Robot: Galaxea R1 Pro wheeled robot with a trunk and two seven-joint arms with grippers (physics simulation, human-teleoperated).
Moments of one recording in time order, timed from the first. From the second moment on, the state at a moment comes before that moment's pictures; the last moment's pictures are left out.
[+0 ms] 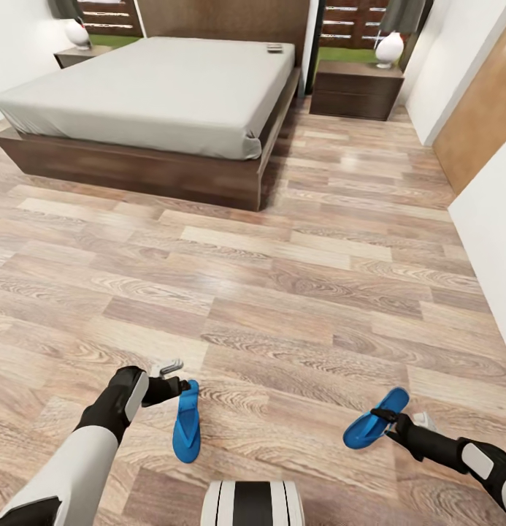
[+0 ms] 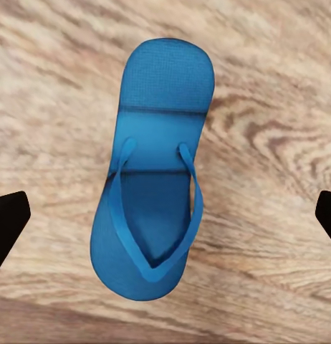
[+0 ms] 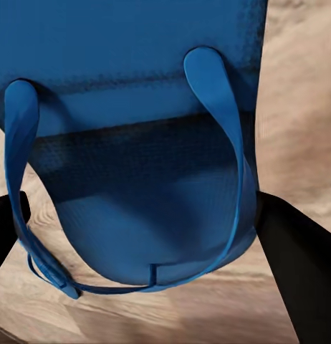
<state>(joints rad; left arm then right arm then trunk) -0.75 0.00 0.23 -0.65 0.07 0.81 -0.10 -0.71 -0.42 -0.03 -0.10 -0.66 0.55 0.78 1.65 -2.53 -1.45</state>
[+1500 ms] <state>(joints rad) -0.75 0.01 0.23 -0.69 0.07 0.80 -0.10 -0.71 -0.42 -0.03 -0.06 -0.66 0.55 0.93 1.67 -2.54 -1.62</state>
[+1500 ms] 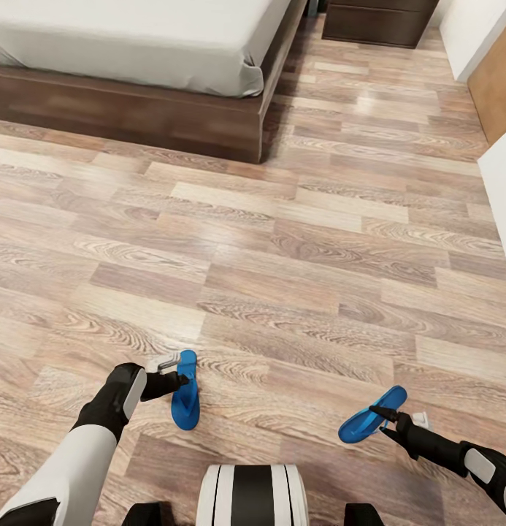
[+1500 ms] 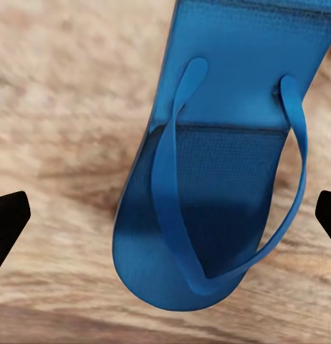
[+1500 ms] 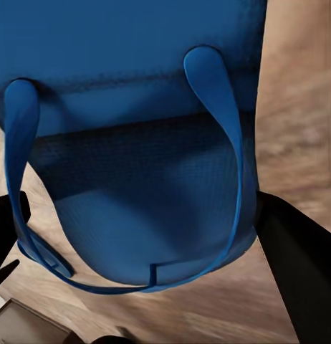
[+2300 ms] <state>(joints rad) -0.75 0.00 0.23 -0.69 0.07 0.80 -0.11 -0.71 -0.42 -0.03 -0.06 -0.66 0.55 0.93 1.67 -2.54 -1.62</state>
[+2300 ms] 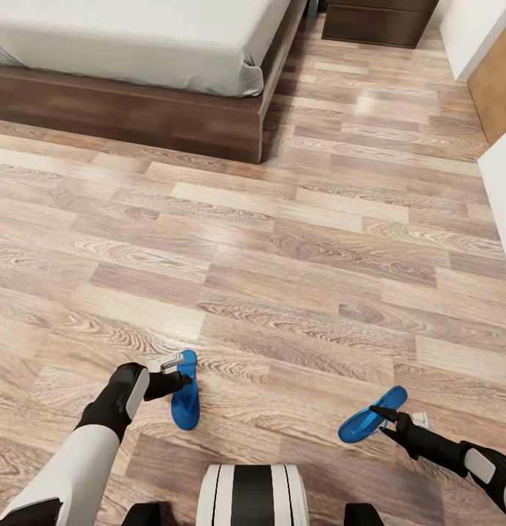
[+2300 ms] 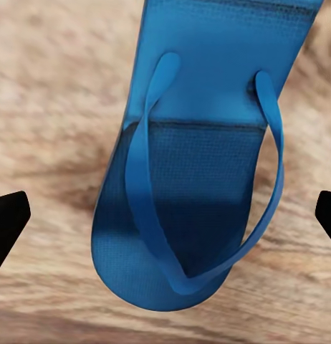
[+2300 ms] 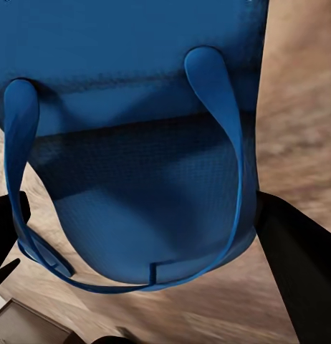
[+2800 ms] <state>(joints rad) -0.75 -0.01 0.22 -0.69 0.08 0.79 -0.11 -0.71 -0.42 -0.03 -0.06 -0.66 0.55 0.92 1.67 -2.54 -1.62</state>
